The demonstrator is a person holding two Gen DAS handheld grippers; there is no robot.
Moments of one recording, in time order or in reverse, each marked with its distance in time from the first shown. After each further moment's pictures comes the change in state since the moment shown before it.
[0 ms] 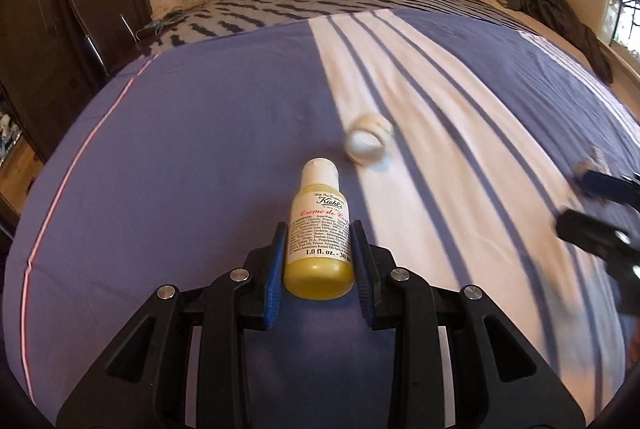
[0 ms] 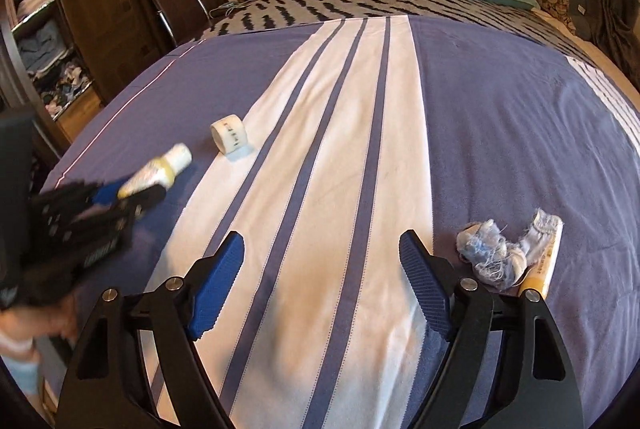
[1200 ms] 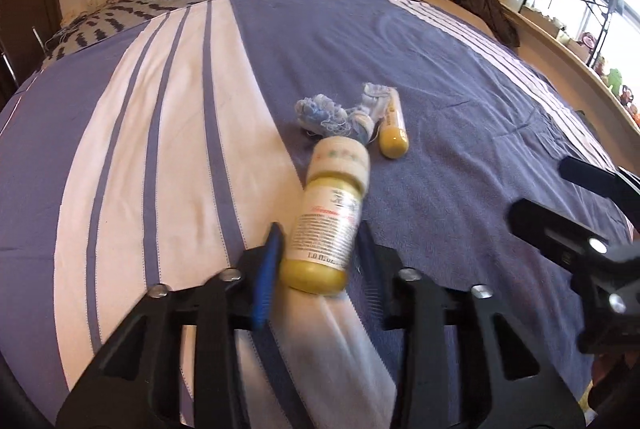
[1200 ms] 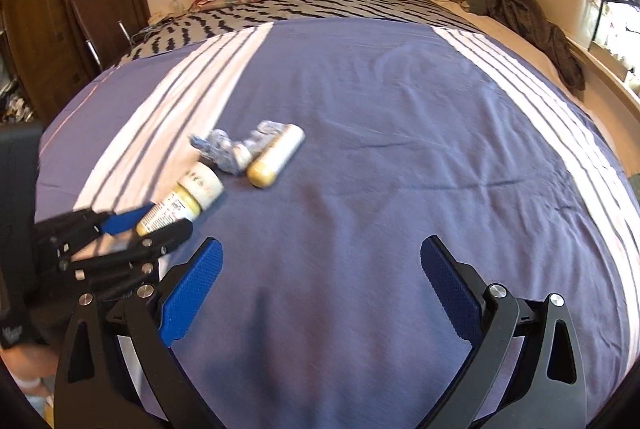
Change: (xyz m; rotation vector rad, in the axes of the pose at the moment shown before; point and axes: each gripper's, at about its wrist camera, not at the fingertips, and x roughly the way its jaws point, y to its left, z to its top) left arm -0.039 -0.206 -0.043 0.108 0.043 -0.295; right arm -0.102 -0.129 -0.077 0.136 -0.039 -0.227
